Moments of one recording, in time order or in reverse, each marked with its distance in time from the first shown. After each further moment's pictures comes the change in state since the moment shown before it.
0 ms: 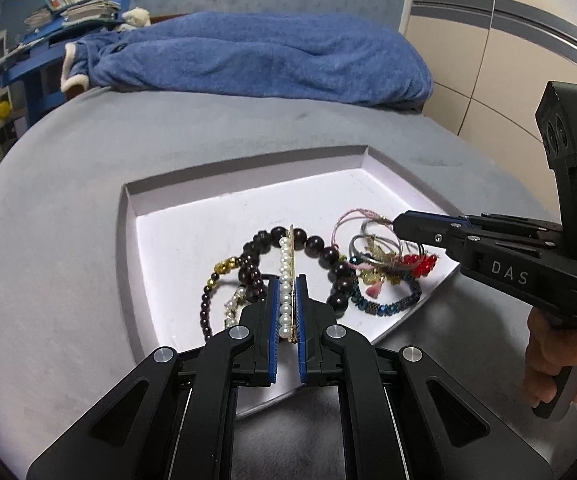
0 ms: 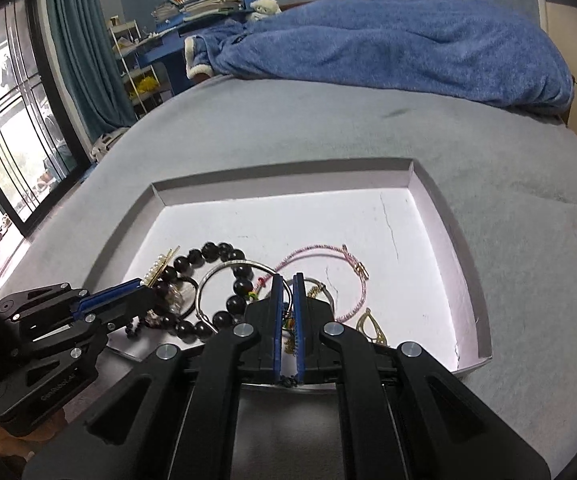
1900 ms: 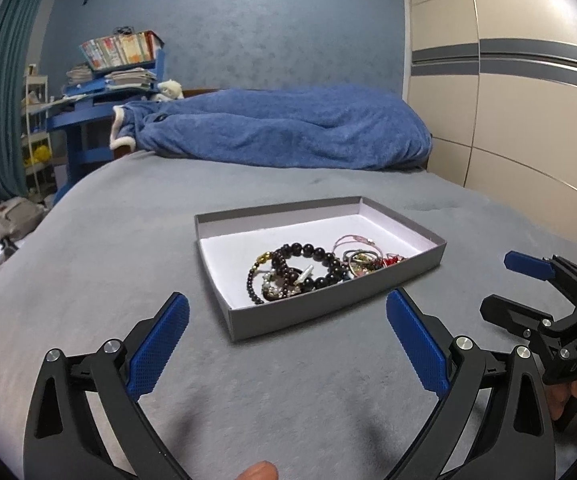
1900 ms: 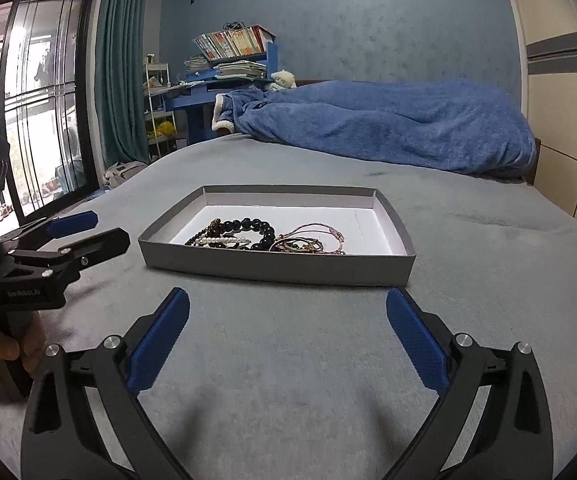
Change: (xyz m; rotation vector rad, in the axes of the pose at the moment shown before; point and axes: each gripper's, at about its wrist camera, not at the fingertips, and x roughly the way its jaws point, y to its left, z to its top) left arm -0.106 -0.012 -0.071 0.014 -0.301 0.105; right arm -0.114 0.026 -0.114 -0.134 -0.316 -0.056
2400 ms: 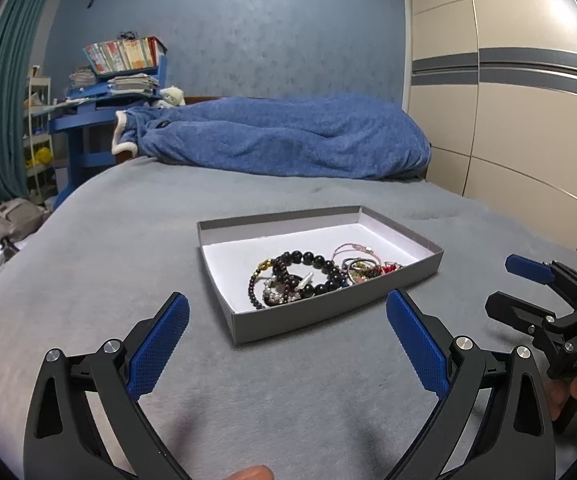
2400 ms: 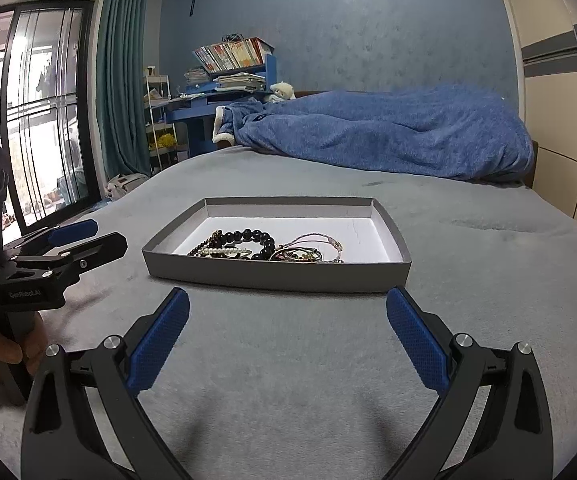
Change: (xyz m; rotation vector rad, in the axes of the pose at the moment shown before) left arm -0.008 0.002 0.000 -0.012 -0.033 -0.006; right arm -0.010 -0.005 -0.001 0.018 -0.044 0.010
